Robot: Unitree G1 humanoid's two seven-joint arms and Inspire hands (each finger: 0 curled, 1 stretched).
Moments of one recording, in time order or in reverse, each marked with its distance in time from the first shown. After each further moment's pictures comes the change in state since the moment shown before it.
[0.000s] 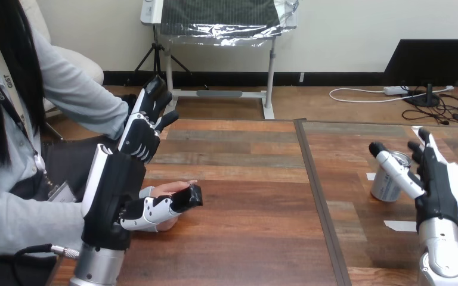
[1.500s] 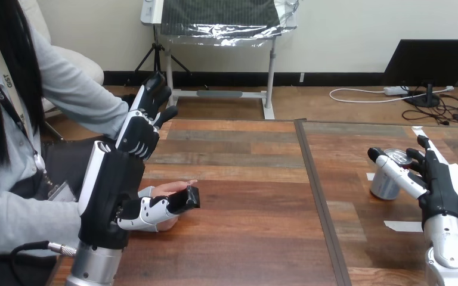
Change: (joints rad) left arm 0.003 0.001 0.004 -0.040 -0.039 -0.001 -0.058; right arm -0.032 -0.035 0.028 0.004 -0.035 0.099 -0.010
